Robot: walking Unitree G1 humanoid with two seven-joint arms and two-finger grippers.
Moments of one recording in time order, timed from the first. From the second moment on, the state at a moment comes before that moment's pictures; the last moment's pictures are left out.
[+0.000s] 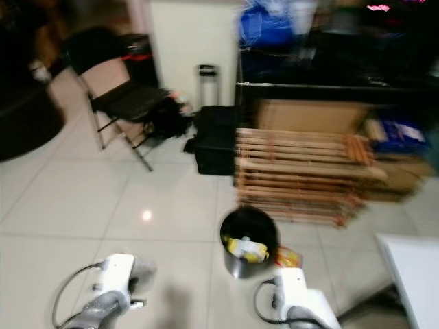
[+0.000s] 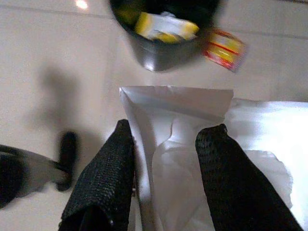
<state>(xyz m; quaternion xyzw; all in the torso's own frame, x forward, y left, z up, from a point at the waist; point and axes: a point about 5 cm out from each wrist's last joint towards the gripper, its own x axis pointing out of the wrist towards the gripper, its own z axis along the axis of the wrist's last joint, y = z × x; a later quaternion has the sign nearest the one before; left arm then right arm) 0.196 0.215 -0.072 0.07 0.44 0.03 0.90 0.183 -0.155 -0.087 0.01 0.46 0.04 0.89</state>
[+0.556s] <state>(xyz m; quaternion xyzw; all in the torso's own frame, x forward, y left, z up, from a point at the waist) 0.195 0.214 -0.073 0.07 0.44 0.03 0.90 0.181 -0.156 -0.087 0.00 0.46 0.04 0.88</state>
